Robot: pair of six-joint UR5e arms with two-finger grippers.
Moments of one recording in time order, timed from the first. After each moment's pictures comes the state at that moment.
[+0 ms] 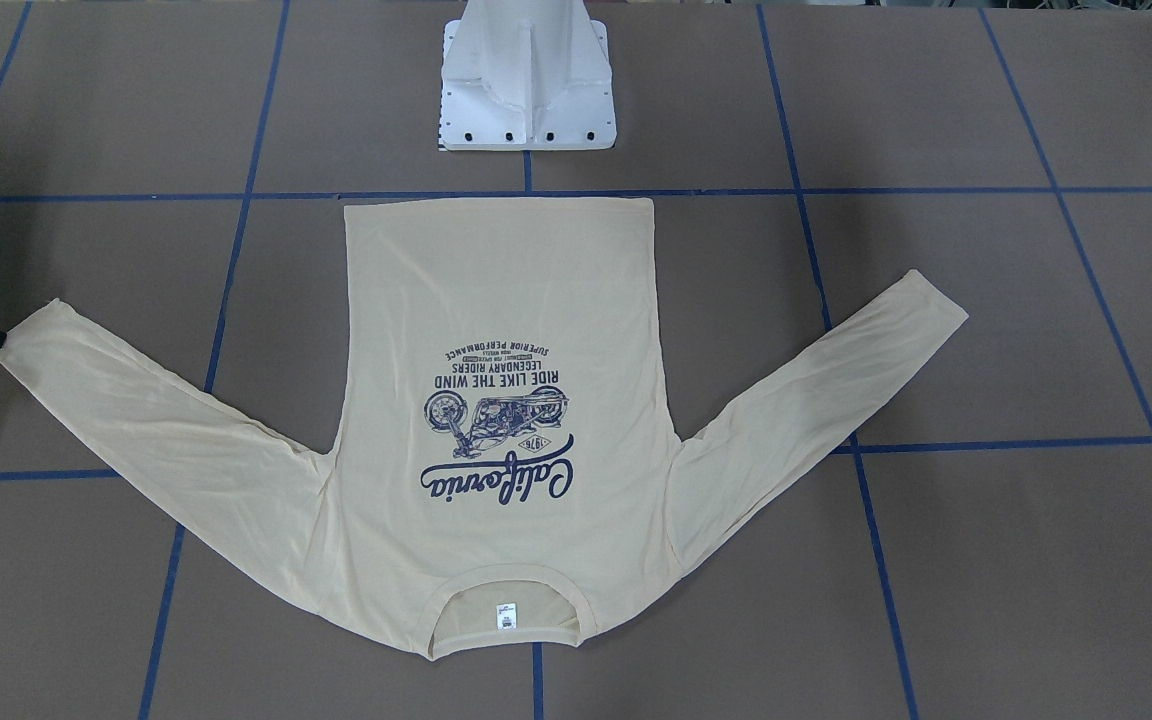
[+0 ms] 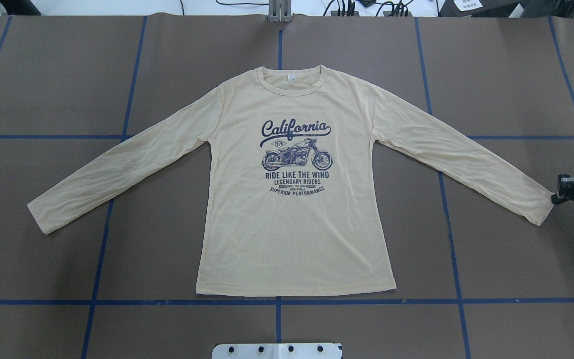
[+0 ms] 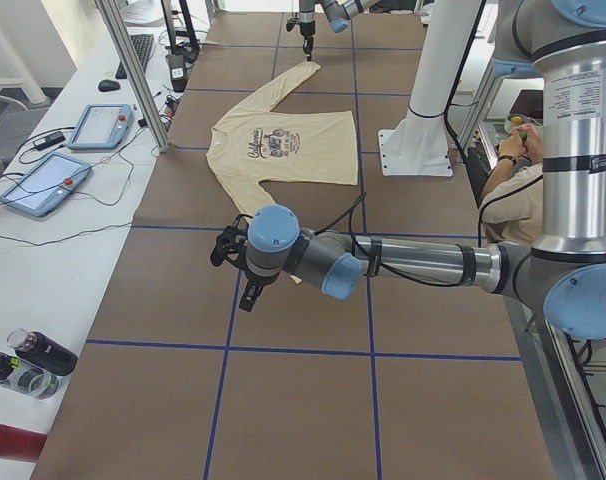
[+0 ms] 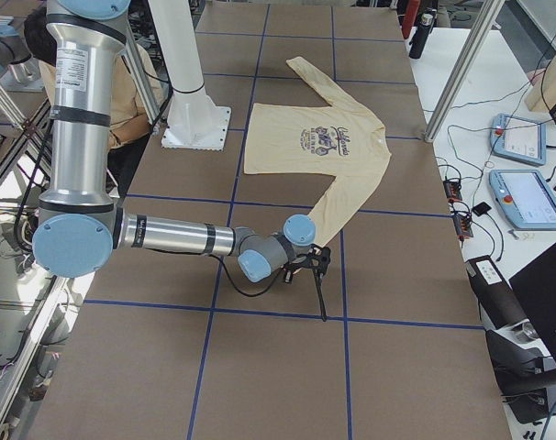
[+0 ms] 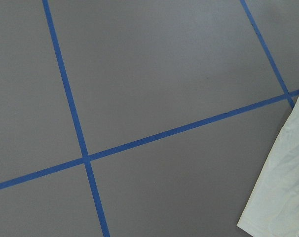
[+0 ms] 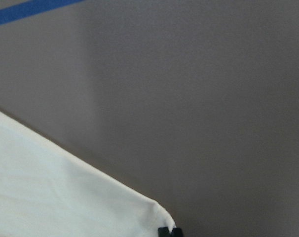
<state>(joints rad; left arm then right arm) -1.52 -1.47 -1.73 -1.97 -2.47 -0.07 1.08 -1.68 1.49 -0.89 2.36 0.89</state>
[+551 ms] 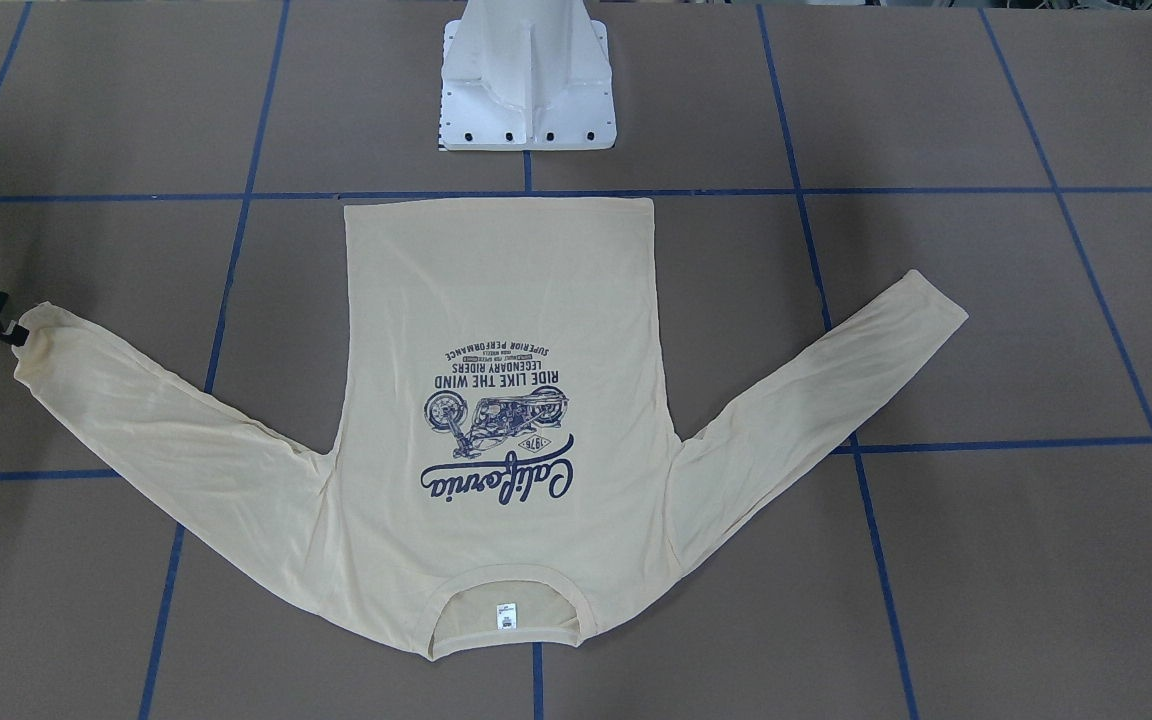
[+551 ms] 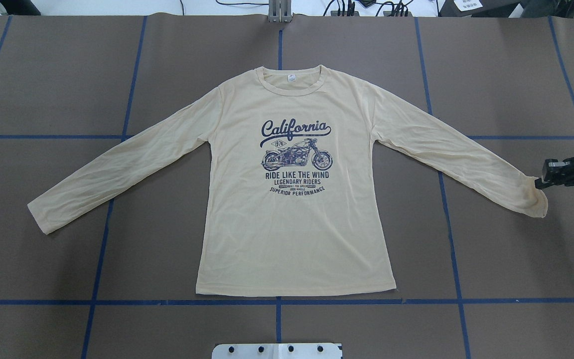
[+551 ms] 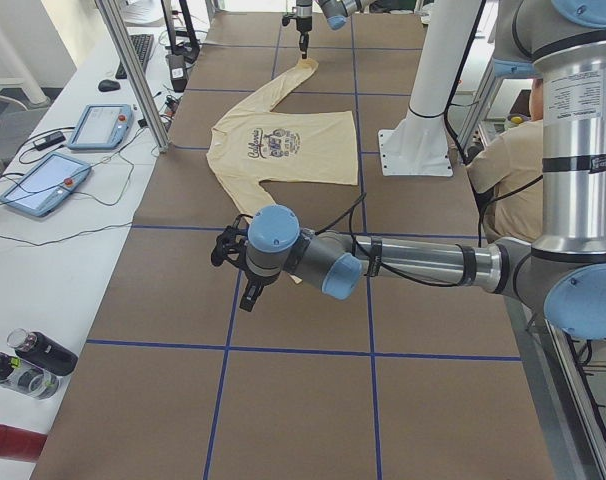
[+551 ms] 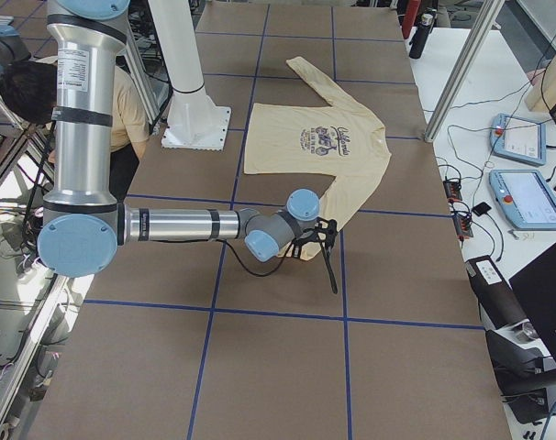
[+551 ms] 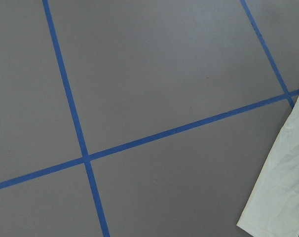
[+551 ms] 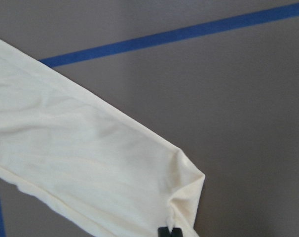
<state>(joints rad) -1.52 -1.47 -1.73 -1.97 -2.48 -0.07 1.09 -1.63 1.61 -0.90 2.40 0.94</state>
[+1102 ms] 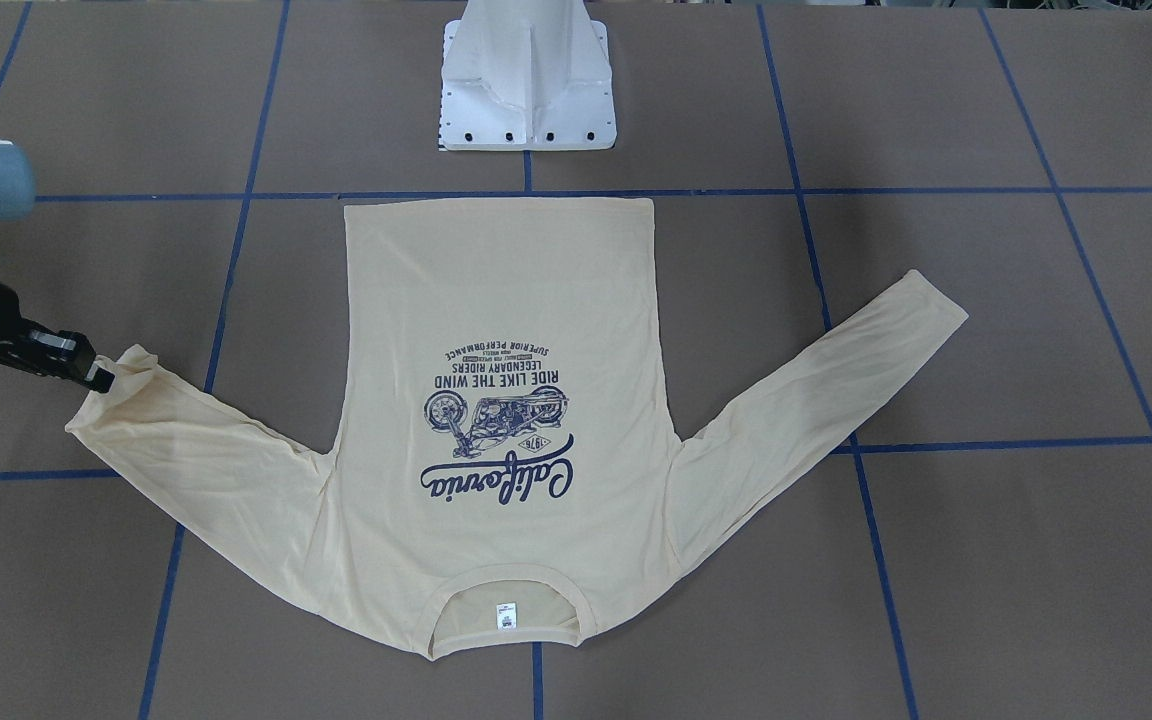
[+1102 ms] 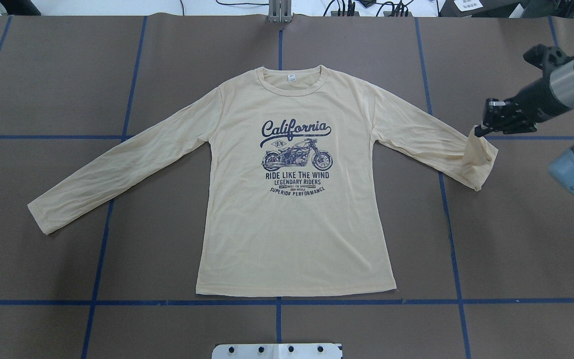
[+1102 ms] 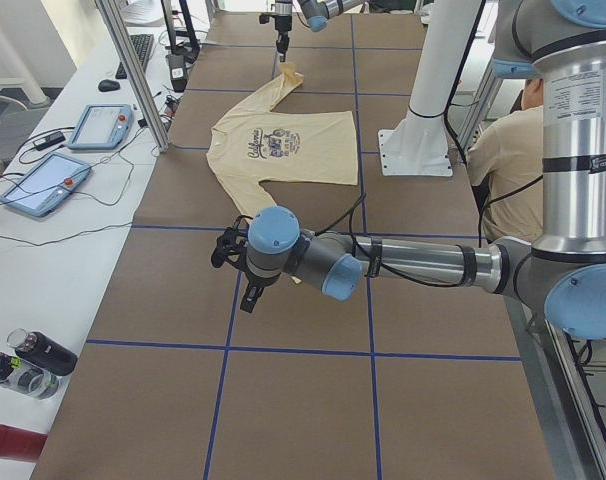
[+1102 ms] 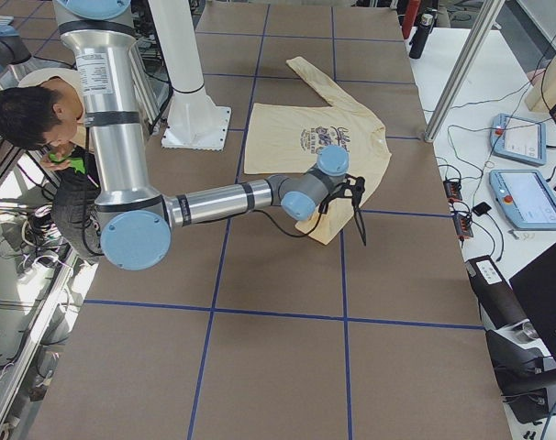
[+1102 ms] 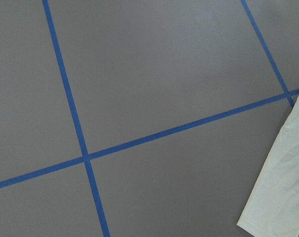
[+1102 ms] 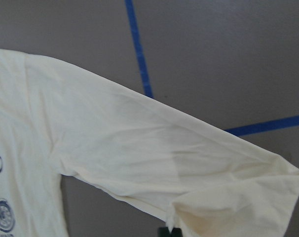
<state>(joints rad) -1.52 -1.47 -1.73 -1.97 -2.48 -0.07 1.08 -1.34 1.61 -1.03 2.40 1.14</state>
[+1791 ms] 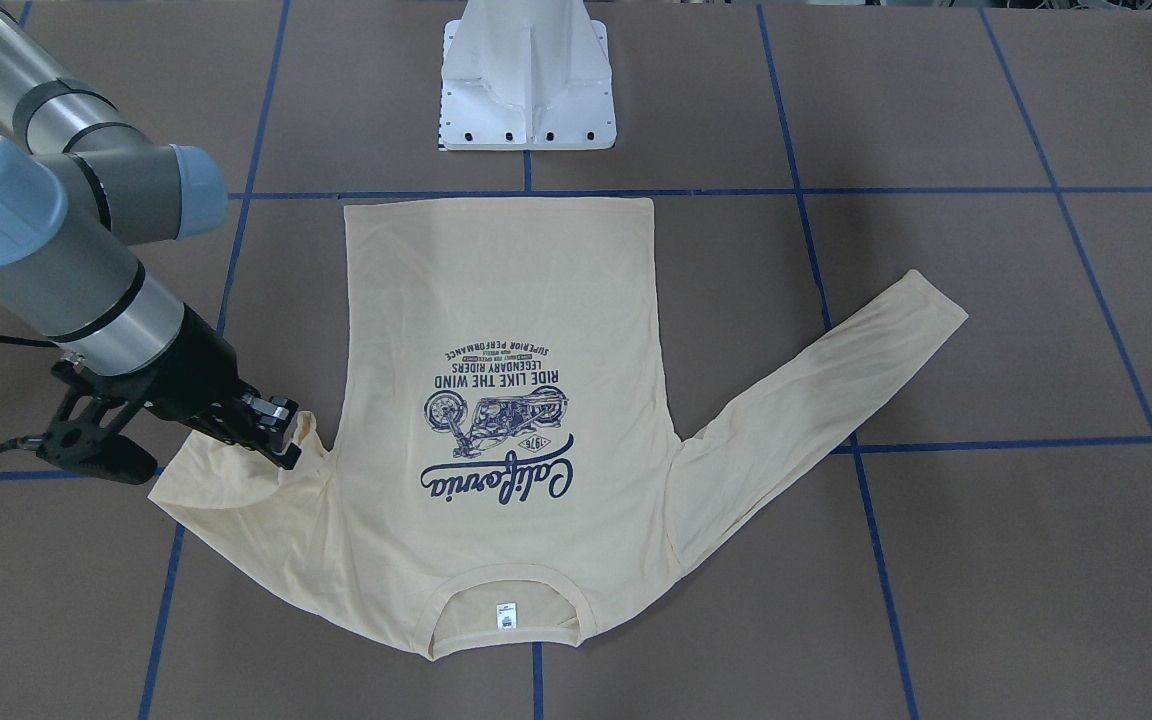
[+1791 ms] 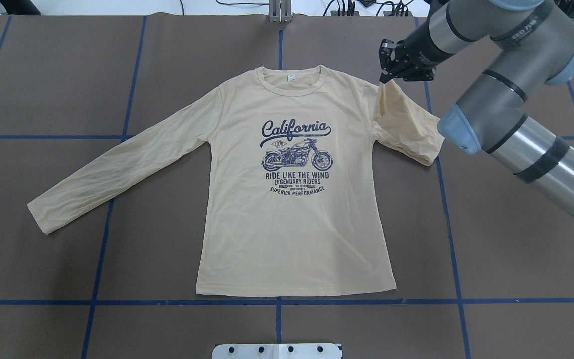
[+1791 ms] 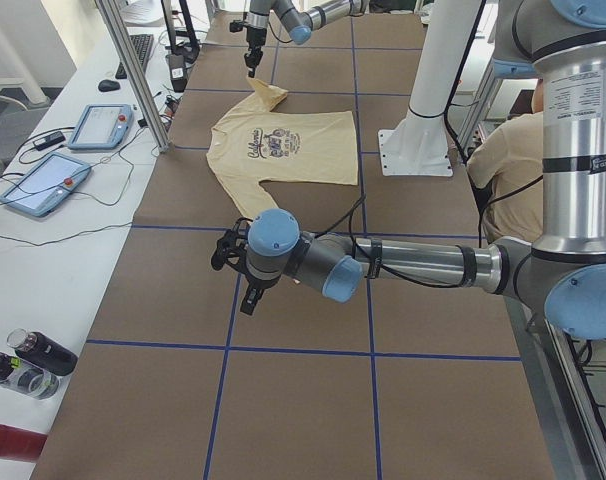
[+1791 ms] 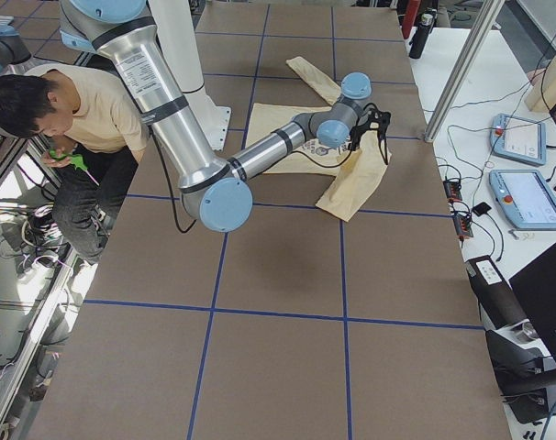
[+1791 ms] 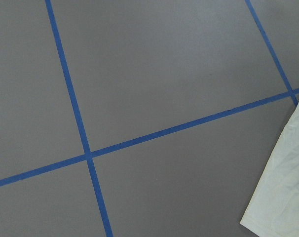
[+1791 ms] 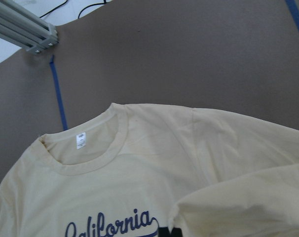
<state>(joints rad) -1.52 -1.47 -1.72 -1.97 -2.47 -0.07 0.96 -0.93 1.49 -1.14 2.17 1.36</state>
